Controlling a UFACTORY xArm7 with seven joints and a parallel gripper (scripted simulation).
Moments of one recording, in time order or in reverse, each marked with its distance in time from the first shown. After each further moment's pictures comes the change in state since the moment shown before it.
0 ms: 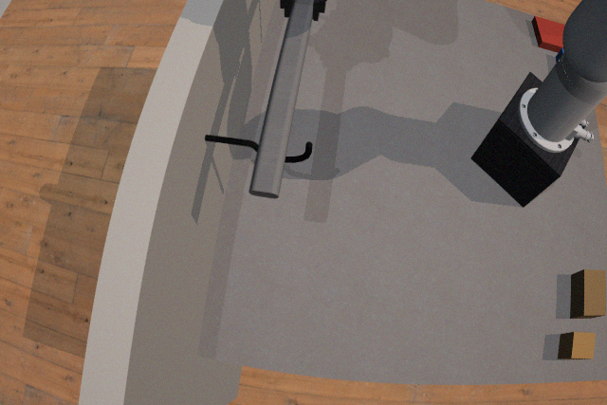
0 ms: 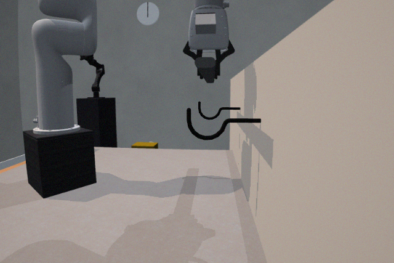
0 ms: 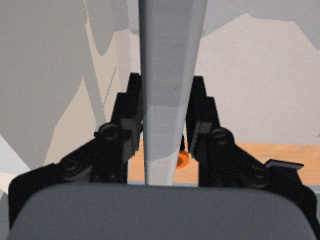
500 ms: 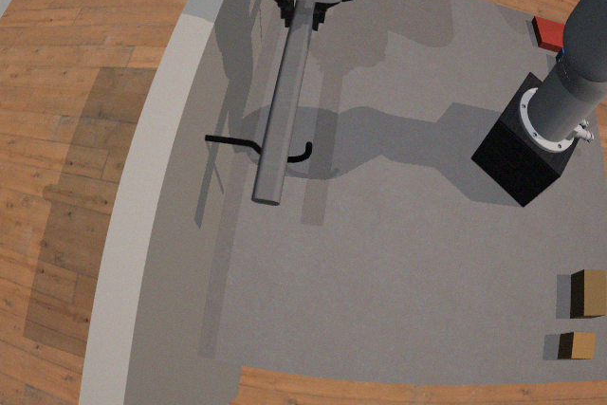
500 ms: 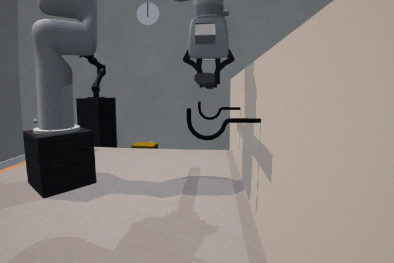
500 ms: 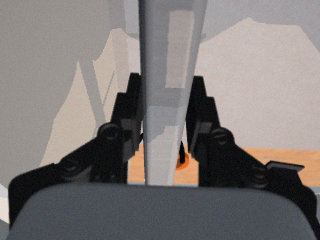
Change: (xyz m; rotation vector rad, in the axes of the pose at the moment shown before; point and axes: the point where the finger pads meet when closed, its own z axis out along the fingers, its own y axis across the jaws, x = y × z) arm 0.000 0.001 0.022 -0.001 -0.001 0.000
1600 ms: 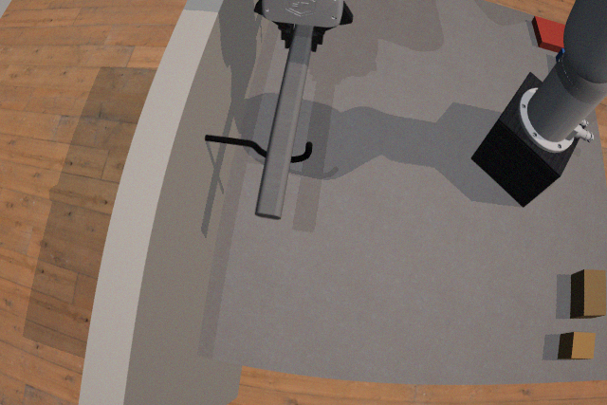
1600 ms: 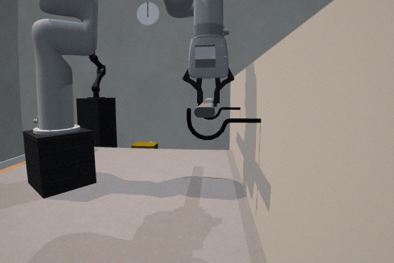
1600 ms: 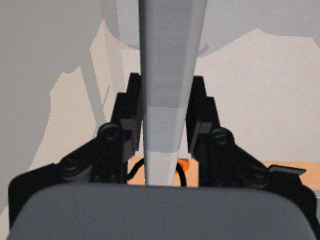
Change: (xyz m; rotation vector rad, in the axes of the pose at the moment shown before) arm 0.000 0.000 0.049 0.000 -0.001 0.000
